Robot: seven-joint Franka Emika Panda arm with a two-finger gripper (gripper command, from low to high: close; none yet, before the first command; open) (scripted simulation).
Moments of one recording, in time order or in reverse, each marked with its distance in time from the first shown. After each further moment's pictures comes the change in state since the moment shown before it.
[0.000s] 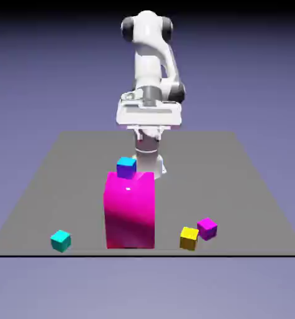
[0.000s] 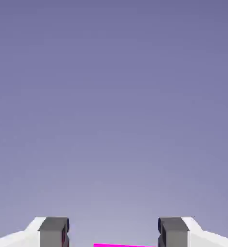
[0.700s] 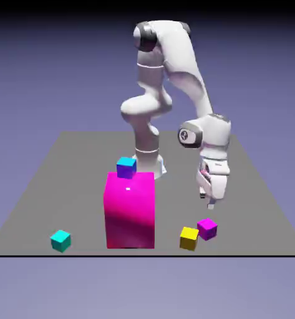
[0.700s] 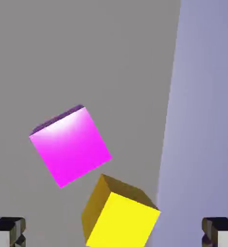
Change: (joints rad) arm 0.727 0.747 -0.282 0.350 -0.438 -0.331 -0.913
